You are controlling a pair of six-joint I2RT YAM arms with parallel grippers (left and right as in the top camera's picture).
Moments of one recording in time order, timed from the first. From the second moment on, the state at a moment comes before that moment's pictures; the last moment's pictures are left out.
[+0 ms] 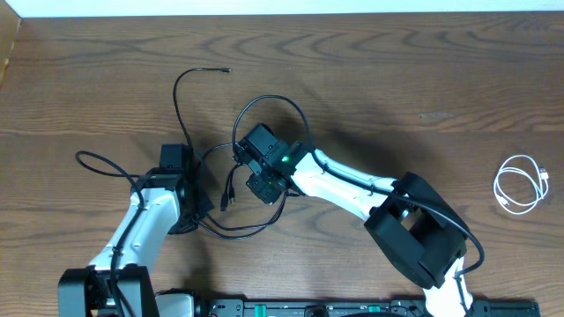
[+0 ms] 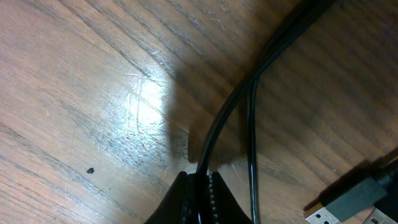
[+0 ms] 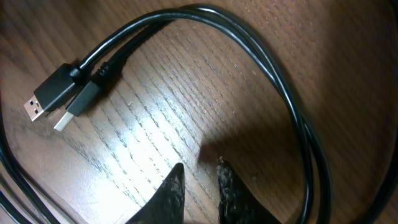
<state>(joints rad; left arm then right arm) 0.02 1.41 0.66 -0.73 -0.08 -0.57 0.87 2.07 1.41 -0.53 -0.14 0.07</state>
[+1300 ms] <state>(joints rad) 0.02 1.28 0.78 -0.89 0.29 -0.59 0.87 2.04 1.41 -0.62 -0.75 -0.29</state>
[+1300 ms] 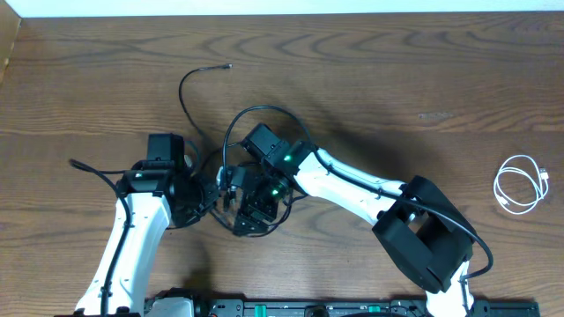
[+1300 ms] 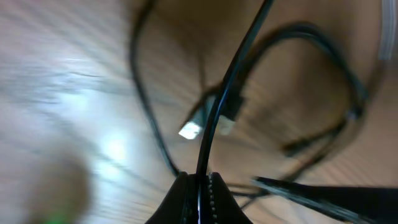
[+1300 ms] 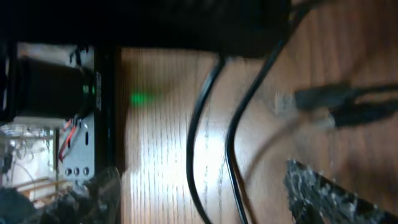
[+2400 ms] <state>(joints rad) 0.08 1.28 0.78 -0.78 0.63 -0.62 0.73 2.03 1.41 -0.56 -0.96 -0.16</state>
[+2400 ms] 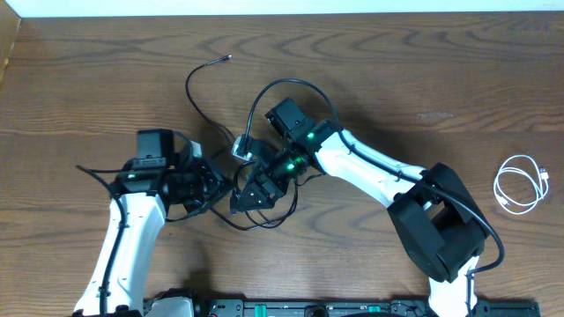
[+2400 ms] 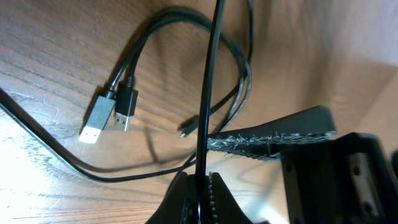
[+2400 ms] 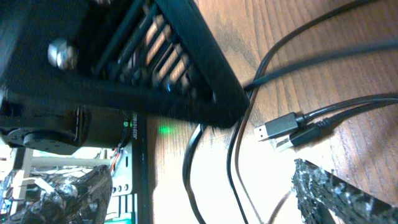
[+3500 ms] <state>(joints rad) 0.16 1.28 0.78 -0.78 0.86 -0.62 0.78 2.03 1.41 -0.50 -0.99 -0.08</state>
